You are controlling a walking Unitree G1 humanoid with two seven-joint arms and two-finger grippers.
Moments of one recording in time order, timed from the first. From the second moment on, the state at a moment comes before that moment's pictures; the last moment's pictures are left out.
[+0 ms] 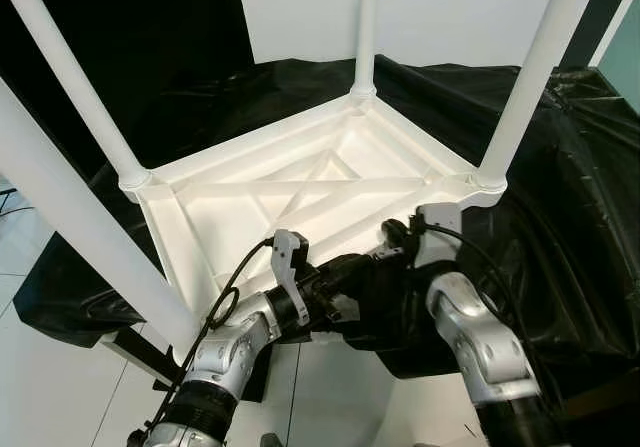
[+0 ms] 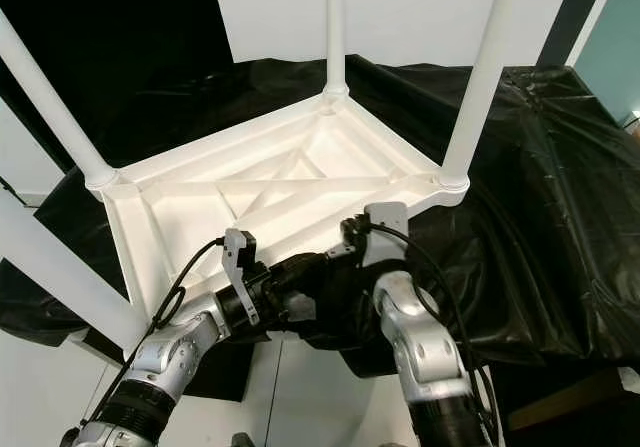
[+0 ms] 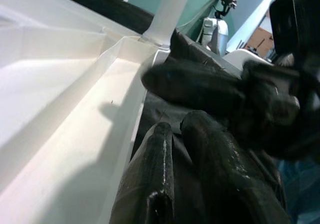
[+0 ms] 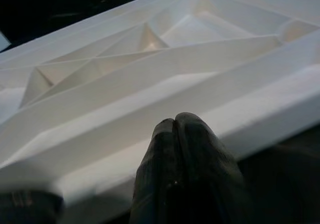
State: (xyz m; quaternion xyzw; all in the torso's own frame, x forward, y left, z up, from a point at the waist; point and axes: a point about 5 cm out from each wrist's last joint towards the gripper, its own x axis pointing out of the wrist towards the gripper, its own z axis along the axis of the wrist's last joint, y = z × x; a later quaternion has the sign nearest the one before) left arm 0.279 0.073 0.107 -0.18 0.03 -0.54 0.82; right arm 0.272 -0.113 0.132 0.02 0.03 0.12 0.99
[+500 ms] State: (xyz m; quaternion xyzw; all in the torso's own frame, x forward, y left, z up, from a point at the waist) left arm 0.288 0.051 0.131 -0.10 0.01 -0.59 0.80; right arm 0.245 -0.151 0.142 -0.01 0.04 0.06 1.00
